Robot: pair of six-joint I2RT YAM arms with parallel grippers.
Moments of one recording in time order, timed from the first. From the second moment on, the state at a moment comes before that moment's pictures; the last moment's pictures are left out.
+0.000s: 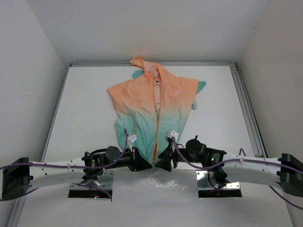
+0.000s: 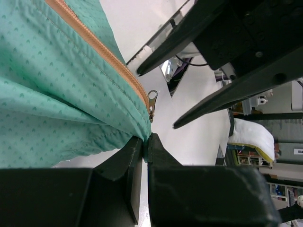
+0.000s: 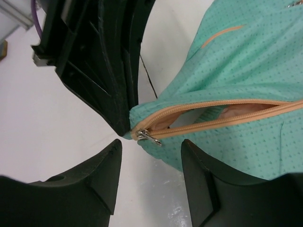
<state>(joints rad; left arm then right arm) -1.21 0.69 0.10 0.28 0.09 -1.05 1.17 0.83 0.21 0.30 -0.19 0.40</state>
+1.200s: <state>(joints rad) -1.20 0.69 0.10 0.29 0.12 -1.05 1.17 0.97 0.25 0.34 -0.22 0.39</state>
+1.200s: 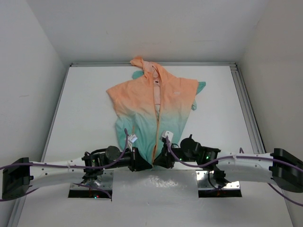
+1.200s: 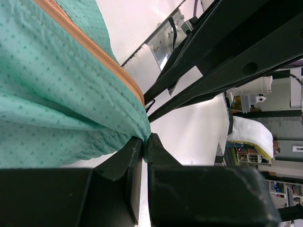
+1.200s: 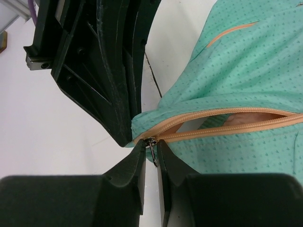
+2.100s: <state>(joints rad) -1.20 0.68 0.10 0.26 0.12 -1.04 1.17 0.99 0.28 0.31 -0.21 0.40</state>
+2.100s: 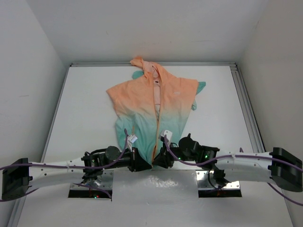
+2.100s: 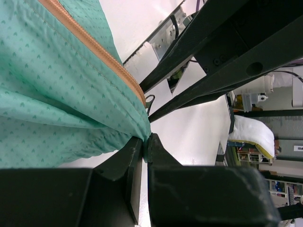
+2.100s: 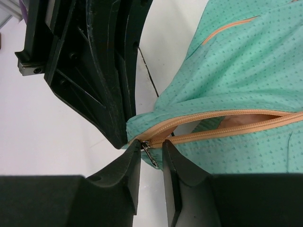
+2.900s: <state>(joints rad) -1.20 0.68 0.10 0.25 0.11 -1.04 1.17 0.98 0.28 0.26 -0.21 0.40</state>
